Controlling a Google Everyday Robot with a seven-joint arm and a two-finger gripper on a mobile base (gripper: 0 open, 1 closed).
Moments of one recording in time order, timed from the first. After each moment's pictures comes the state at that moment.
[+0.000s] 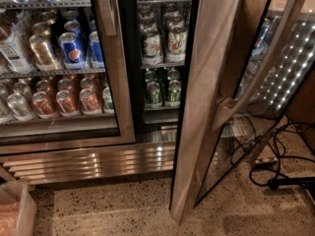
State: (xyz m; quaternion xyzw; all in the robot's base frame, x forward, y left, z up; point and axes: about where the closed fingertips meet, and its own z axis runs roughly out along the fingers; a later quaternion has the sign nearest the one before) arm 0.341 0.036 1.319 -0.55 0.59 0.24 0.54
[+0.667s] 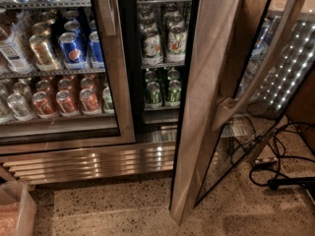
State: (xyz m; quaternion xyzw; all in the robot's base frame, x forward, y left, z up) arm 0.341 0.036 1.319 -0.55 0.59 0.24 0.54
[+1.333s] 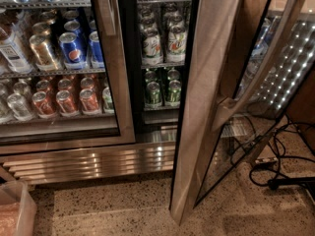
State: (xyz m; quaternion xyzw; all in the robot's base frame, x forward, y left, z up) arm 0.341 0.036 1.319 -0.55 0.59 0.24 0.54
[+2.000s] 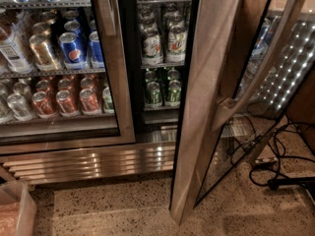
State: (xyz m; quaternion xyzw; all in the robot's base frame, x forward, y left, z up) arm 0.341 0.036 1.319 -0.55 0.59 0.24 0.54
